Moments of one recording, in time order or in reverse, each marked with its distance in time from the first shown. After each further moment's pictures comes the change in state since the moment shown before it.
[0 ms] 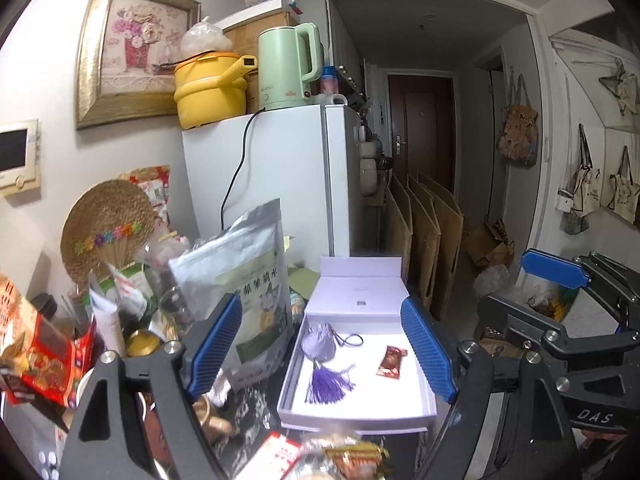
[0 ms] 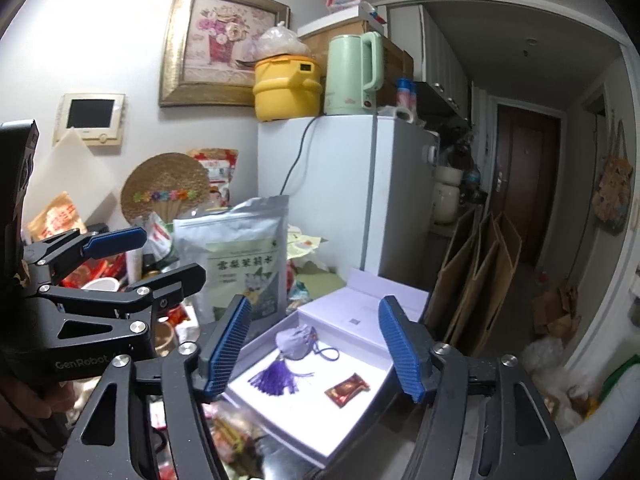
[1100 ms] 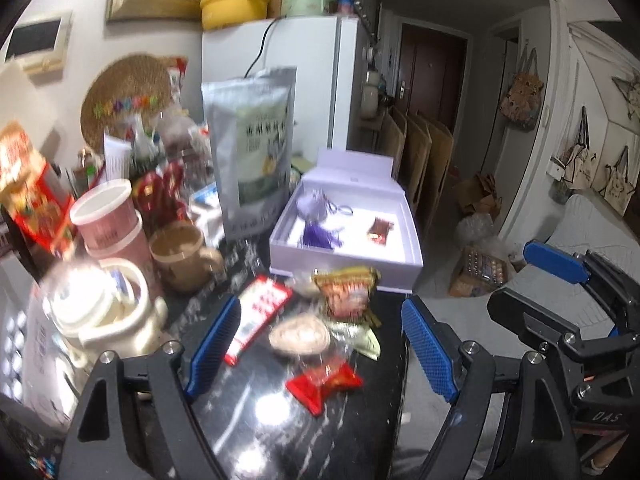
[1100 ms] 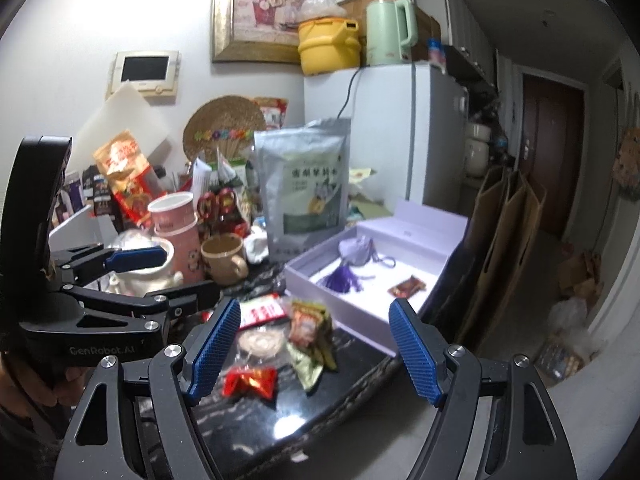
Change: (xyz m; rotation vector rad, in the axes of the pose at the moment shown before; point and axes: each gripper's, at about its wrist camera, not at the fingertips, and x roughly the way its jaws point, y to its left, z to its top) left arm -0.049 0.013 -0.139 -0.121 0.249 -0.047; right arm -0.062 0.056 -0.115 0.010 0.128 0.120
